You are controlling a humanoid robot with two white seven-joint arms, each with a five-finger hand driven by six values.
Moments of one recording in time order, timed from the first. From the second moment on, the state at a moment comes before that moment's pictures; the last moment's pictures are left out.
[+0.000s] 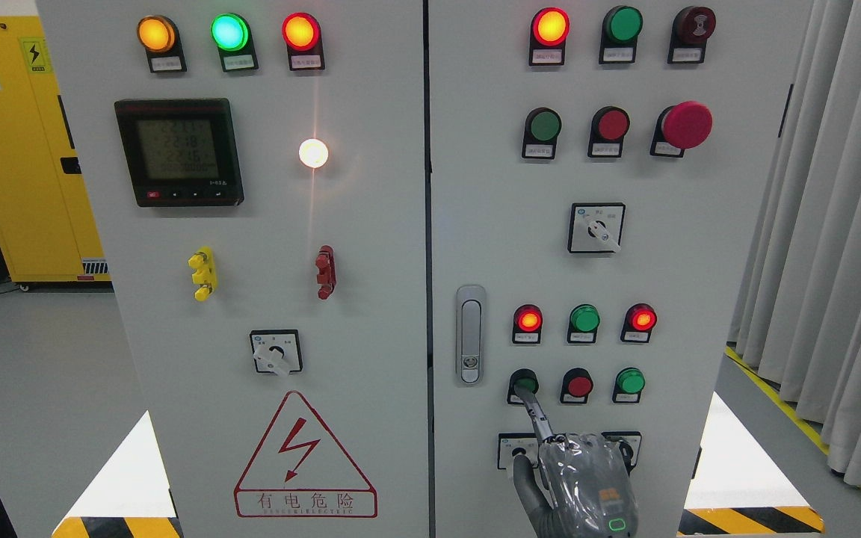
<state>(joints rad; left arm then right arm) 0.06 -0.10 -0.10 -0.13 0.08 -0.05 -0.06 -0.23 0.14 0.10 -1.70 1.30 -0.15 -0.10</state>
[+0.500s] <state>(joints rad) 0.06 -0.10 -0.10 -0.13 0.08 -0.05 -0.06 -0.23 0.14 0.10 -1.69 1.28 -0.14 -0.09</state>
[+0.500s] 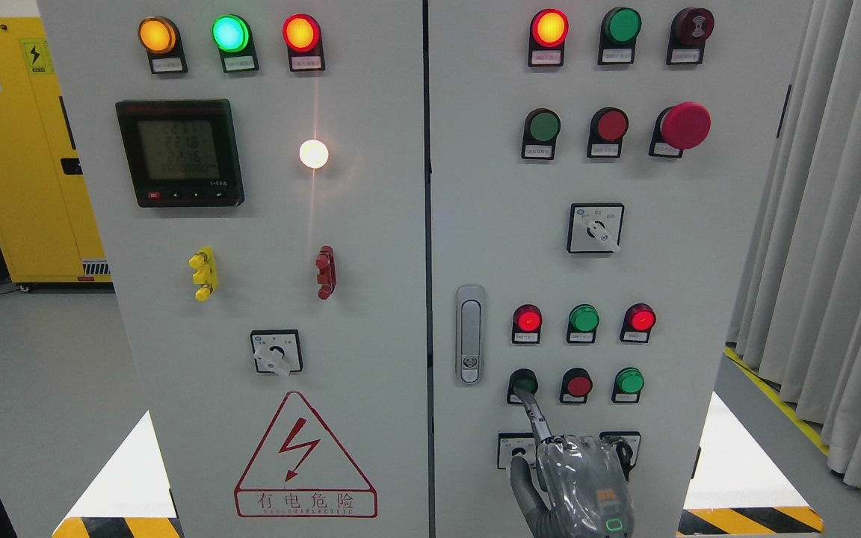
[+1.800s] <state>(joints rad) 0.06 -0.10 -0.10 -0.13 0.08 -0.05 -0.06 -0.15 0.14 0.10 -1.78 1.27 -0.14 -0.16</state>
